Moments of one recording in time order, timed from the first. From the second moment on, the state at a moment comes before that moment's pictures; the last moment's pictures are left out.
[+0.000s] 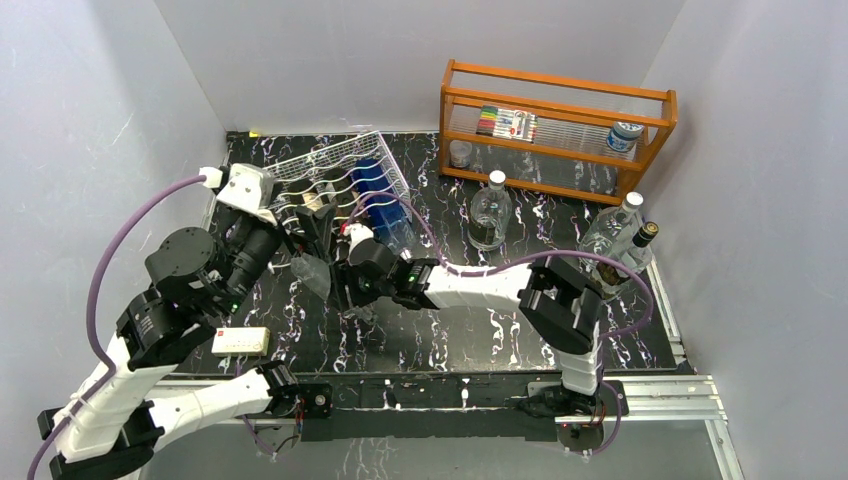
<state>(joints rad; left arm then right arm) -0.95 0.75 1.36 -0.59 -0.53 0.03 1.20 1.88 1.30 -0.03 -0.01 0.65</state>
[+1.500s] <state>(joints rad) -0.95 0.76 1.39 -0.66 -0.53 0.02 1.21 2.59 2.08 0.19 0.36 0.65</state>
